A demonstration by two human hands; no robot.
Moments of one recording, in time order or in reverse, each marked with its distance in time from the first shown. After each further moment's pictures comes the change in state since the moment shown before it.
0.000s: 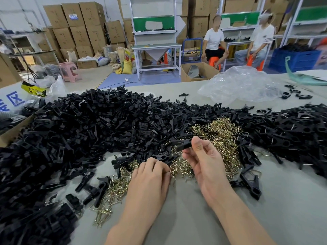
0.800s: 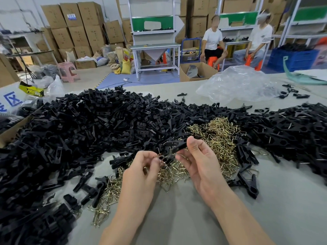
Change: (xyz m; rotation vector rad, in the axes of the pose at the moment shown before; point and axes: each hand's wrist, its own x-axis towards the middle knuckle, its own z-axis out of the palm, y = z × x) left_hand 0.008 0.002 -0.011 -0.621 0.164 -0.330; right_hand 0.000 0.000 0.001 0.049 -0.098 0.060
